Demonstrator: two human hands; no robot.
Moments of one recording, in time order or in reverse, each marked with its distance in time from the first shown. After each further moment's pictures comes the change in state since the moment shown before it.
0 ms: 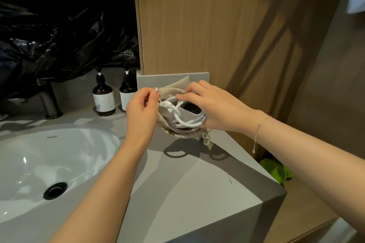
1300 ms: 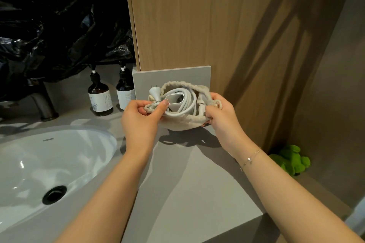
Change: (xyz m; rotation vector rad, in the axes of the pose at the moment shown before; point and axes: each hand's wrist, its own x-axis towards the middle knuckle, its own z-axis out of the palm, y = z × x) left_hand -0.004 -0.033 0.013 0.028 0.183 -0.201; right_hand -0.008 -0.021 0.056 1.495 0.419 1.071
